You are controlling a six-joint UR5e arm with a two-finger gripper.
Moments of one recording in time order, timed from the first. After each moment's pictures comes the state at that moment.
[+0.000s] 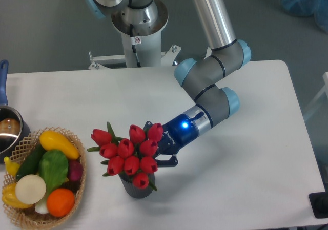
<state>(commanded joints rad) 2.61 -2.13 -1.80 -0.88 -0.05 1.53</state>
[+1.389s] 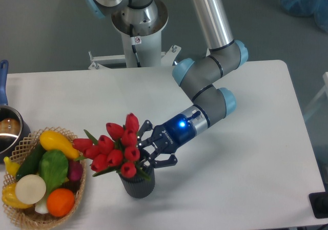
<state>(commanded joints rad) 2.61 -2.14 -1.82 -0.88 -0.05 1.59</state>
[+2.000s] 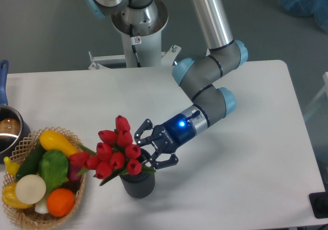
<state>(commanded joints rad) 2.61 -2.14 -1.83 -0.88 -0.05 1.61</state>
